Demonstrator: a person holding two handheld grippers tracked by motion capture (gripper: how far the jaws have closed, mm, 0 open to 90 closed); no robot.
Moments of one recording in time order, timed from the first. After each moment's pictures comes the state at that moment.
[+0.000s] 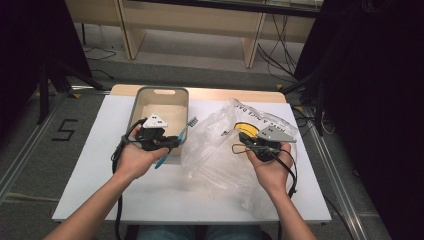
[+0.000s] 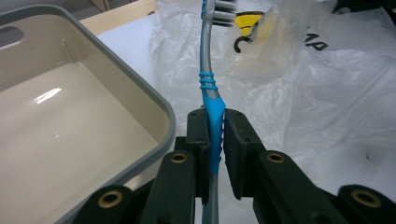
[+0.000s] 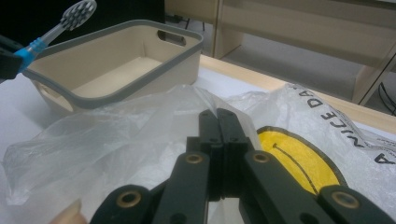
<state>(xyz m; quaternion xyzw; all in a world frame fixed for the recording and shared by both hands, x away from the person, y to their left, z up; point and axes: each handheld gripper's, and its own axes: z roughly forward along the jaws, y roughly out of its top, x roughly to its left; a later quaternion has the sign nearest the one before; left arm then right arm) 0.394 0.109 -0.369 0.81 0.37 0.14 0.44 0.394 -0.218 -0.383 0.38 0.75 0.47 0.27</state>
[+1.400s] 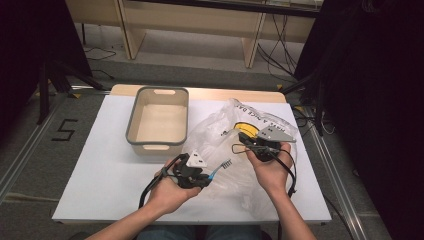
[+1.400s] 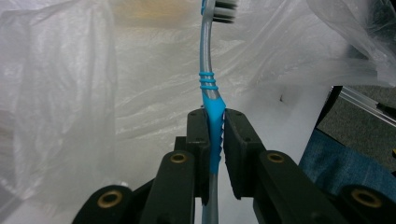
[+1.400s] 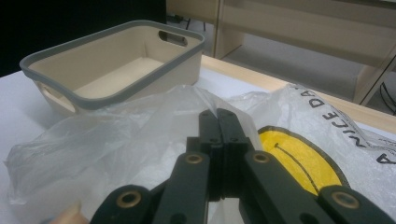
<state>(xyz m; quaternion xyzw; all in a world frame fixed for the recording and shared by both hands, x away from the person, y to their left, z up) 0.339 0.021 -0.407 0.87 0.30 0.07 0.39 0.393 -0.216 -0.381 0.38 0.75 0.47 0.27</state>
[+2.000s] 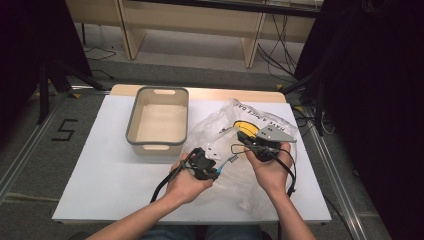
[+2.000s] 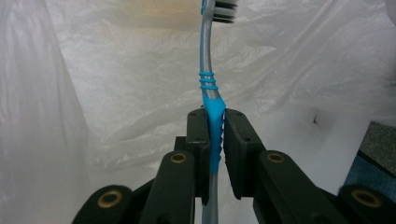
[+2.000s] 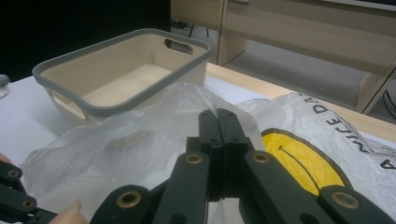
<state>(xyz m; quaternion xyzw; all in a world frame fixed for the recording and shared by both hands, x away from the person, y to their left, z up) 0.367 -0.014 -0.415 0.87 0.33 0.10 0.35 0.389 -0.212 -0.374 0.37 0.75 0.48 0.27</state>
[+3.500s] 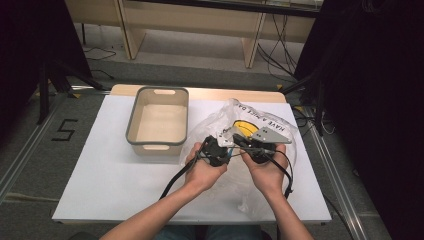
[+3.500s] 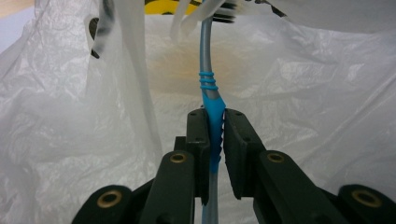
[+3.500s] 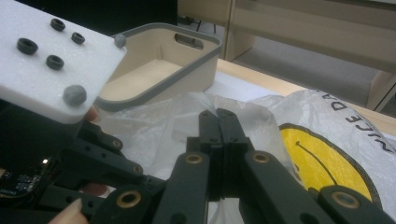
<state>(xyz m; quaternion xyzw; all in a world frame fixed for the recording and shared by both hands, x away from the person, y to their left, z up) 0.401 -0.046 -0.419 0.83 0.36 0.15 0.40 0.388 -0.204 -0.380 0.36 0.75 0.48 0.26</state>
